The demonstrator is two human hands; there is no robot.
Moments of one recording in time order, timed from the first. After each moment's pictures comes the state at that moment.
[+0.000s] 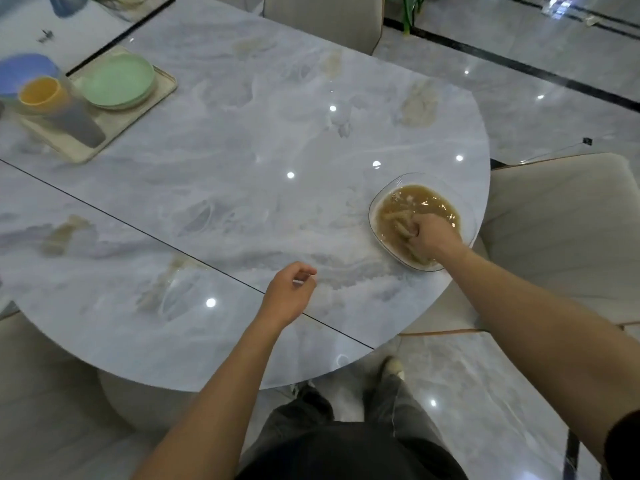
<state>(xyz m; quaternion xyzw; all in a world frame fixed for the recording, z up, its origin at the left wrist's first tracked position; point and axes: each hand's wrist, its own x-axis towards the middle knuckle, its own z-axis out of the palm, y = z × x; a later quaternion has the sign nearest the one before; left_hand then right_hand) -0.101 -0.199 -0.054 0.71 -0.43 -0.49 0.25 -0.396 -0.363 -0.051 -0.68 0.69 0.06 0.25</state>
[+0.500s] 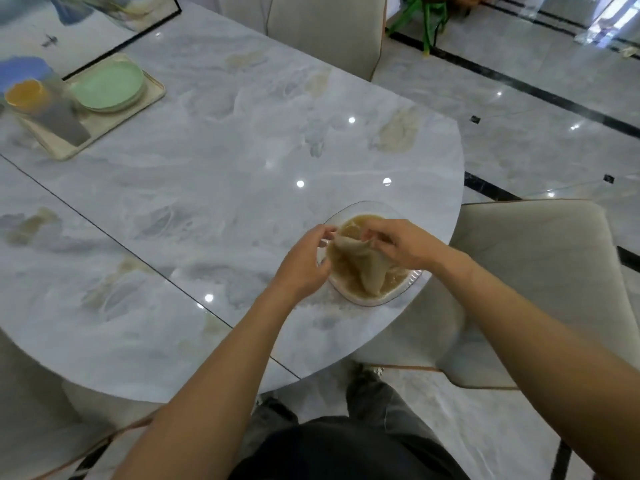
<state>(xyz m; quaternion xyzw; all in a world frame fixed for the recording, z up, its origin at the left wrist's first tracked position) -0.246 -0.310 -0.009 0.68 -0.56 -0.40 0.26 -0.464 -0.422 0.008 -0.87 0.36 -0.03 0.33</state>
